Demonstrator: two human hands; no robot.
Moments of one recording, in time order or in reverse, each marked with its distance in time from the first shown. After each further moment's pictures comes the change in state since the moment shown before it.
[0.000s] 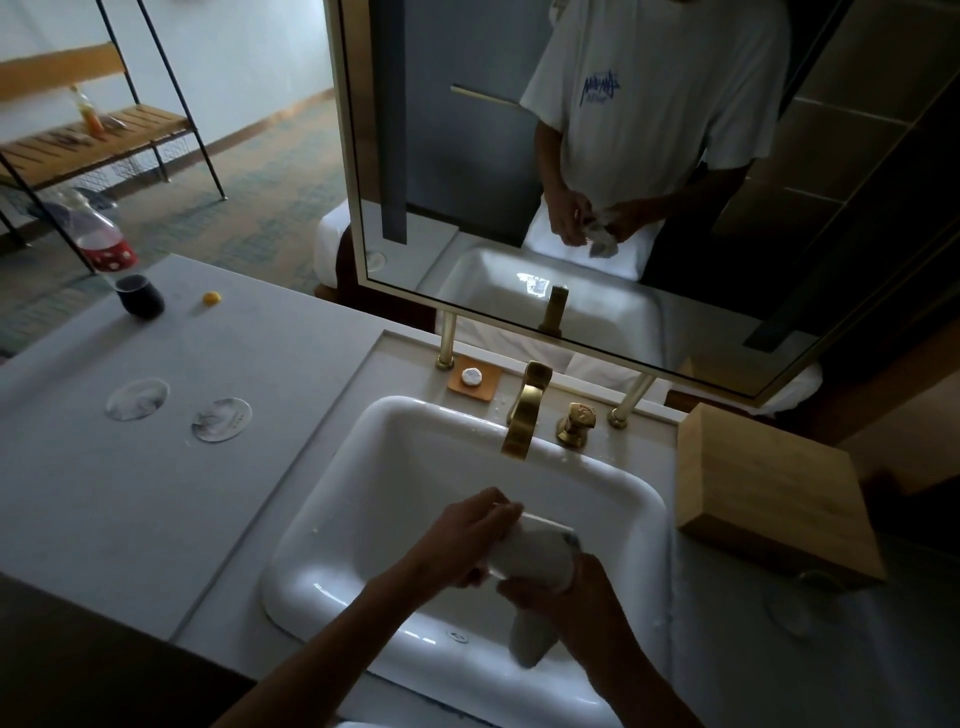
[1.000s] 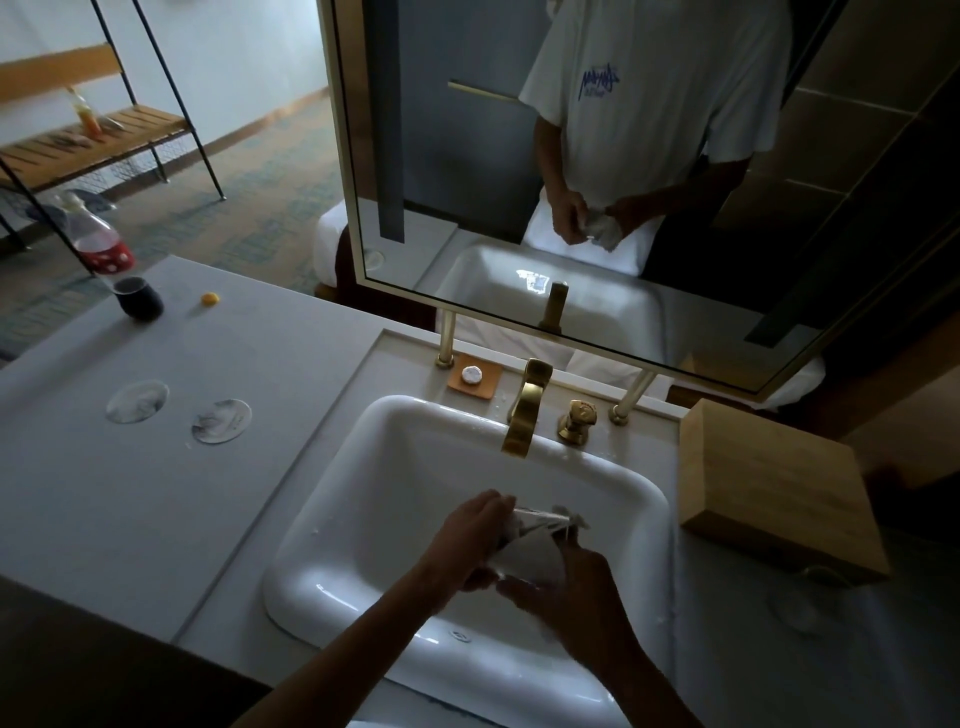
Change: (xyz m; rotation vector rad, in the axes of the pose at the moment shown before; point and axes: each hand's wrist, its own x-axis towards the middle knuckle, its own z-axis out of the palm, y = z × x) left_hand 0.001 -0.005 0.013 -0.221 0.068 -0.114; right_hand 0.004 -0.005 -0.003 -0.213 0.012 -0.250
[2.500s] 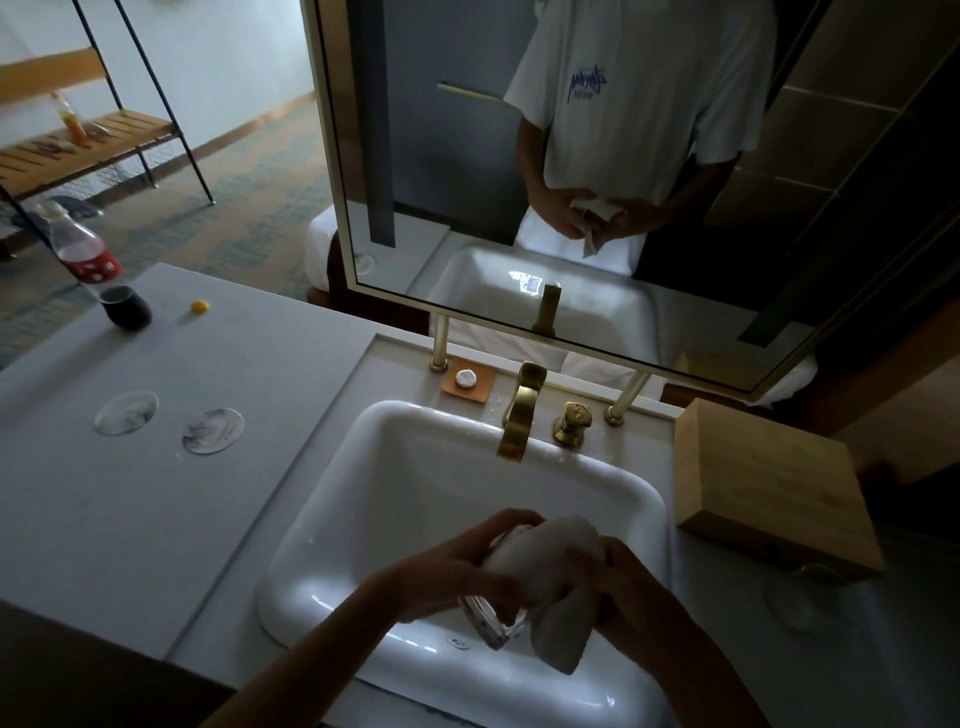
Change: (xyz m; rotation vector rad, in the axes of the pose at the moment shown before) left_hand -0.003 0.002 -0.027 -0.033 -0.625 0.053; right_hand 0.002 -0.016 -0.042 0.677 -0.150 0.428
